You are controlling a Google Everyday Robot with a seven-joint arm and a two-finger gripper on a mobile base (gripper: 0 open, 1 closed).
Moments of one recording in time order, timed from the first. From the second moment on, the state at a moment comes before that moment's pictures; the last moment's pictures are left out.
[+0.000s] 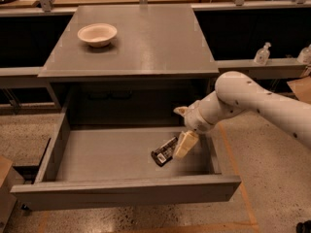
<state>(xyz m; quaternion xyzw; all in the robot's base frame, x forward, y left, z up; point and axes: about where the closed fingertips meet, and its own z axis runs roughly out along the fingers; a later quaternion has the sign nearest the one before) 0.571 -0.074 0.673 -0.64 0.70 0.18 0.26</state>
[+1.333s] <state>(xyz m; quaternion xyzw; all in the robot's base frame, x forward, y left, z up) 0.565 -0.056 0.593 -0.64 0.71 0.22 0.19</state>
